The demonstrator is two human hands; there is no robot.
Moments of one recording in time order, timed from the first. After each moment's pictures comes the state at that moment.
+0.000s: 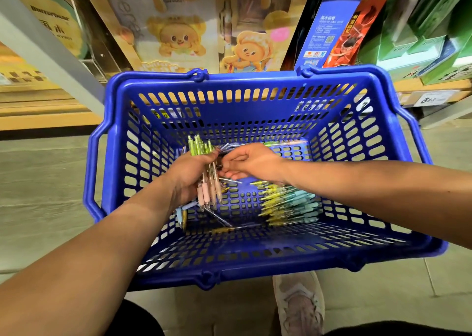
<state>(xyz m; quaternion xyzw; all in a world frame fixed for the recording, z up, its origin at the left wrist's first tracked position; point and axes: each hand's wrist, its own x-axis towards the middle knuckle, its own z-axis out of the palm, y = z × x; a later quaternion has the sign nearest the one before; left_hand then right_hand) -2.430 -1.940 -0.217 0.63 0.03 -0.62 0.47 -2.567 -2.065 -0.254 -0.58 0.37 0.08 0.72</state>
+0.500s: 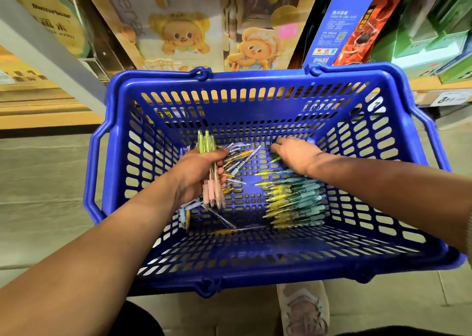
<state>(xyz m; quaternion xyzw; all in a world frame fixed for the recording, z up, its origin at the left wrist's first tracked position) -2.425 -1.947 -0.222 0.63 0.02 -0.63 0.45 -2.614 -2.141 -0.299 -0.94 0.23 0.24 0.07</state>
